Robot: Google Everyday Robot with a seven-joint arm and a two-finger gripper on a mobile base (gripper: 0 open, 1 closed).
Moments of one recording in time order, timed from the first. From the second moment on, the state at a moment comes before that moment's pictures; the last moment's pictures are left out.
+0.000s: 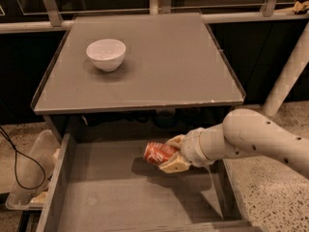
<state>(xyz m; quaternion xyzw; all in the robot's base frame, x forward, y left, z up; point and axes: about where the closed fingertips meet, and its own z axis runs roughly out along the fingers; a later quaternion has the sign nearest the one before) 0.472 -0.061 0.683 -0.57 0.74 0.18 0.32</state>
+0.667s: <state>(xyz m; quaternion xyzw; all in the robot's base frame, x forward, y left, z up) 0.489 -0.044 0.636 -0.57 0.75 0.16 0.30</state>
